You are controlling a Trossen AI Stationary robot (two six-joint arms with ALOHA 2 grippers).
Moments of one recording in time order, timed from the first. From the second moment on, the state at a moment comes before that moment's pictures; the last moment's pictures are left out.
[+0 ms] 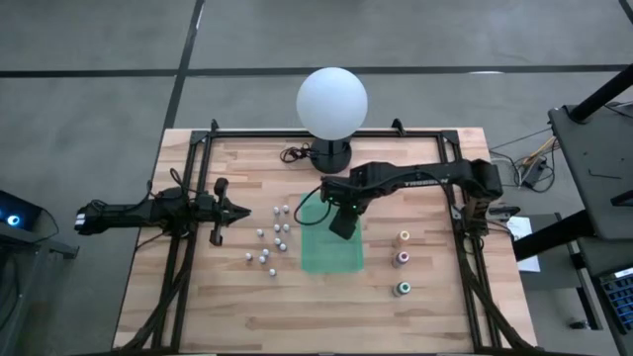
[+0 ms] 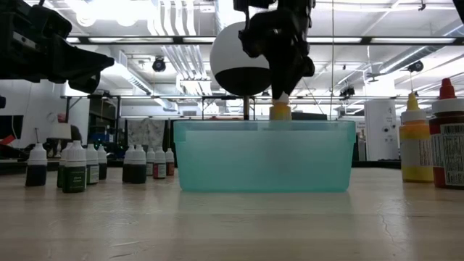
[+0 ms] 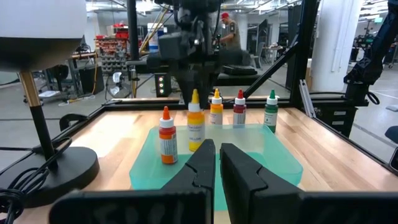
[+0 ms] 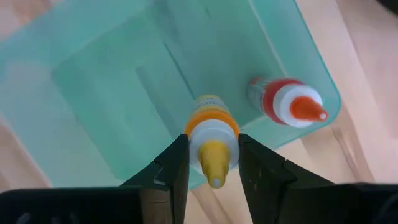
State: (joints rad) left arm 0.02 0.05 0.01 0.02 0.04 0.01; right arm -0.02 1.86 1.63 -1.13 0.00 0.50
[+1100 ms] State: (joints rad) left arm 0.02 0.05 0.01 0.02 0.04 0.01; right arm -0.04 1.86 1.52 -1.06 0.03 0.46
